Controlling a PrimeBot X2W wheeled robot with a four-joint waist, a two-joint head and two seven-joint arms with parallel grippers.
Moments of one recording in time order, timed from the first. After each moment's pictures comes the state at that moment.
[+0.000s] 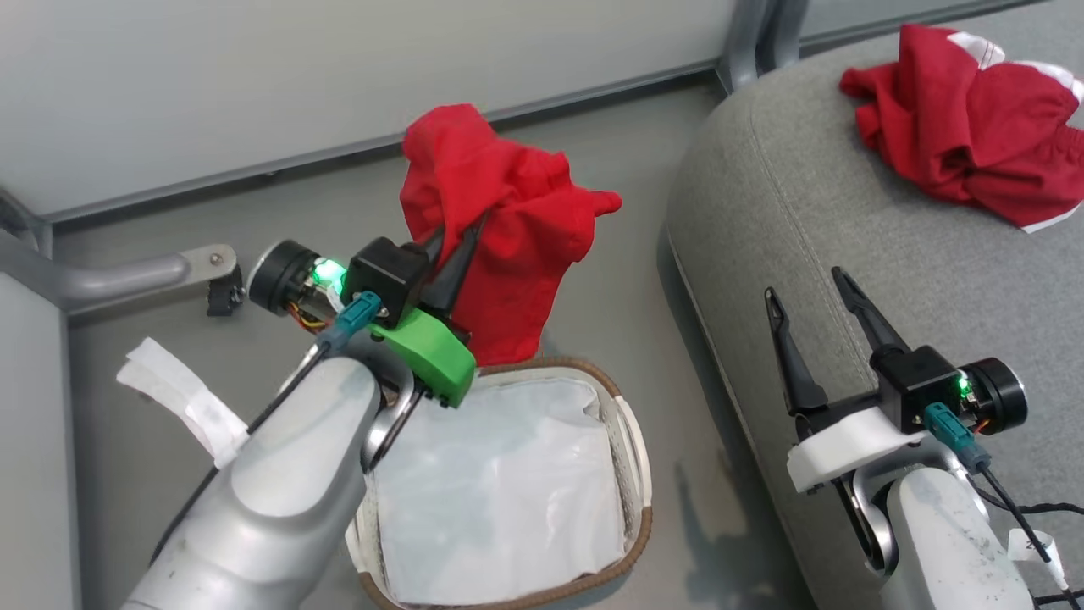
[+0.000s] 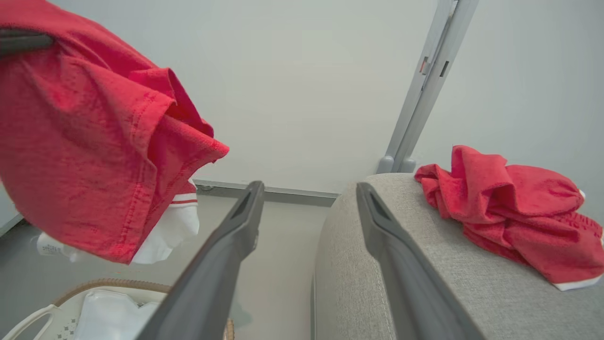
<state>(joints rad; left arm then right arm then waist) -0.68 0.17 -0.66 0.56 -0.35 -0.13 -0.26 -0.25 -0.05 0.05 0.21 -0.03 0.13 -0.26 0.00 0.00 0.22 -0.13</state>
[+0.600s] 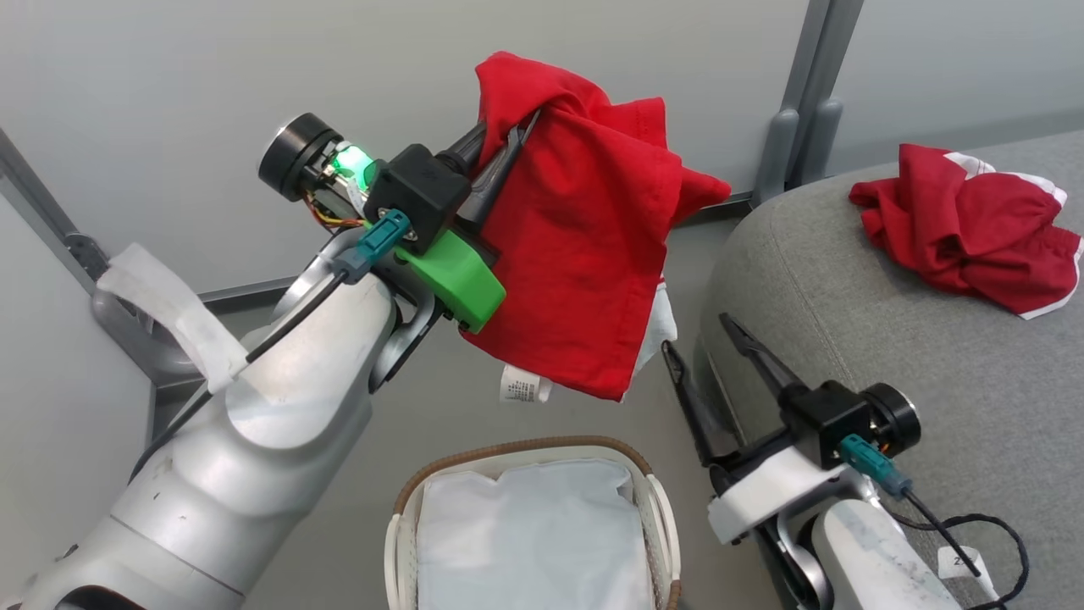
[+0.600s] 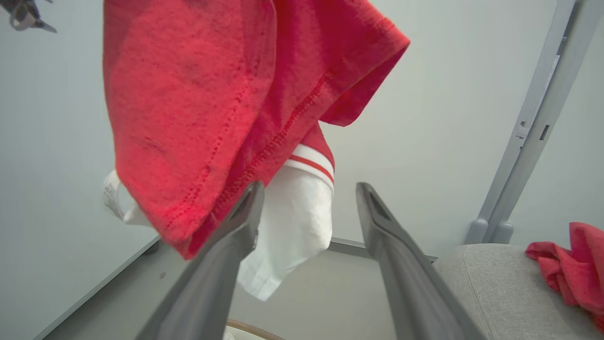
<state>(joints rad) -0.88 0.22 -0.78 0.47 -0.36 -0.13 -0.25 -0.24 -0.05 0.27 0.23 0.11 0.13 -0.26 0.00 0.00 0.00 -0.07</state>
